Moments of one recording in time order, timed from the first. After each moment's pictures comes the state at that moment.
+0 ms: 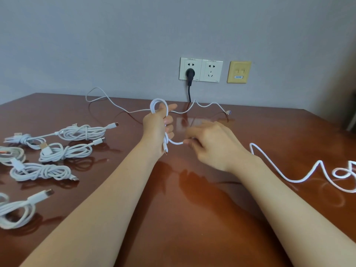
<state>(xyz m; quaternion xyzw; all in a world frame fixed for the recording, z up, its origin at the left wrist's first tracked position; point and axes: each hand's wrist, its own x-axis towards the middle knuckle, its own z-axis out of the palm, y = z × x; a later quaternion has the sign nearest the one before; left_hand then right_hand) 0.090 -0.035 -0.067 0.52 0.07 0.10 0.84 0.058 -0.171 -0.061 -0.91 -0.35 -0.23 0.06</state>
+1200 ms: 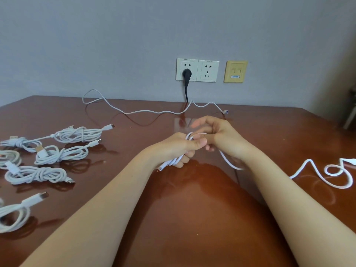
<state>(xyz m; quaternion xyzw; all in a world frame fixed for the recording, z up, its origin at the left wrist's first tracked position) 0.074 -0.061 -0.075 0.83 -0.07 -0.10 0.54 0.079 -0.197 -0.065 -0.78 -0.21 0.05 0.58</state>
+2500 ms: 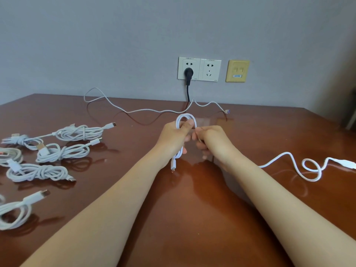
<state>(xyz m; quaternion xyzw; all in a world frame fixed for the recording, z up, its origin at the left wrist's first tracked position) 0.082 -0.055 -0.087 0.77 -0.03 0.08 0.63 0.076 -0.171 -0.074 -0.82 -0.08 0.03 0.56</state>
